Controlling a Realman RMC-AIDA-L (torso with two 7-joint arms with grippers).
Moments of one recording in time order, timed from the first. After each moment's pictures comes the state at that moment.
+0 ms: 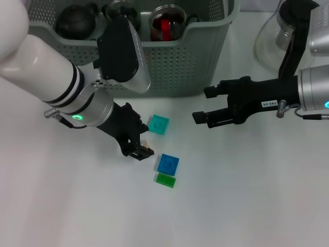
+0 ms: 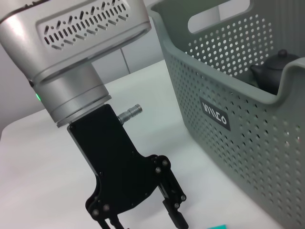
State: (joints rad) left arm -0.52 -2.17 1.43 1.20 2.54 1.38 -1.99; right arm 0.72 2.10 -0.92 -0.62 -2.09 -1.42 1.58
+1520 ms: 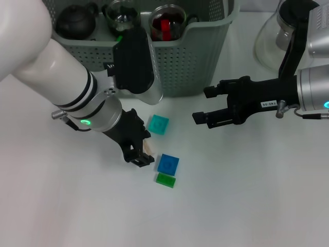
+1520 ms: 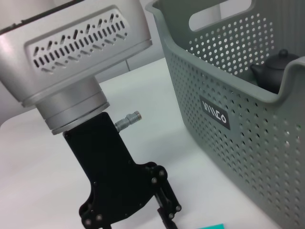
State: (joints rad) left arm -0.54 -2.17 1.53 1.21 2.58 1.39 -2.02; right arm 0.72 2.10 -0.93 -0.62 -2.09 -1.41 1.56
